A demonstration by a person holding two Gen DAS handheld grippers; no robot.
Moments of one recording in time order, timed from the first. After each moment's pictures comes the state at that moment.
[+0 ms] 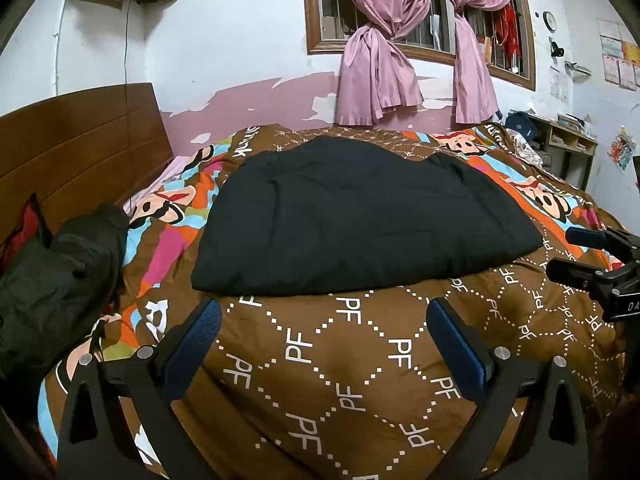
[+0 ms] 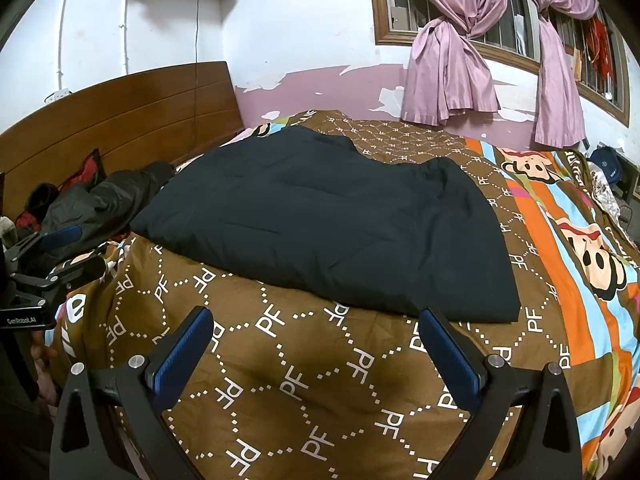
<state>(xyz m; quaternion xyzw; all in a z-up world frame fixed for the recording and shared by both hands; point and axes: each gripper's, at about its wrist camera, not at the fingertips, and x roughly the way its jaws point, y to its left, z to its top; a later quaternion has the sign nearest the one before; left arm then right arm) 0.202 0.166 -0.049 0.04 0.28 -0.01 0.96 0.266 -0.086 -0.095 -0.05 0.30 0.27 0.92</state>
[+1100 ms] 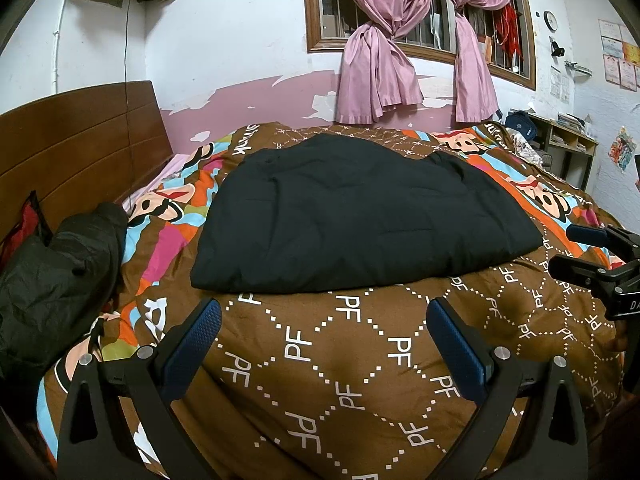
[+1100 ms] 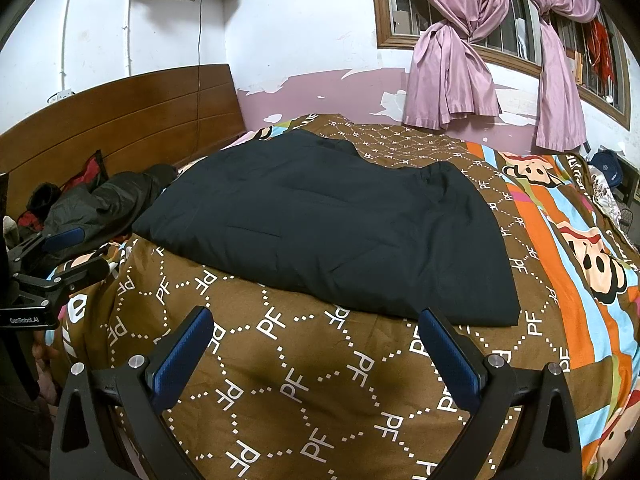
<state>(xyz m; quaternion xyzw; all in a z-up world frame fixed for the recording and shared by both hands) 0.200 0.167 -0.049 0.04 0.28 0.00 0.96 0.264 -0.081 -0.092 -0.05 0.29 0.27 0.92</state>
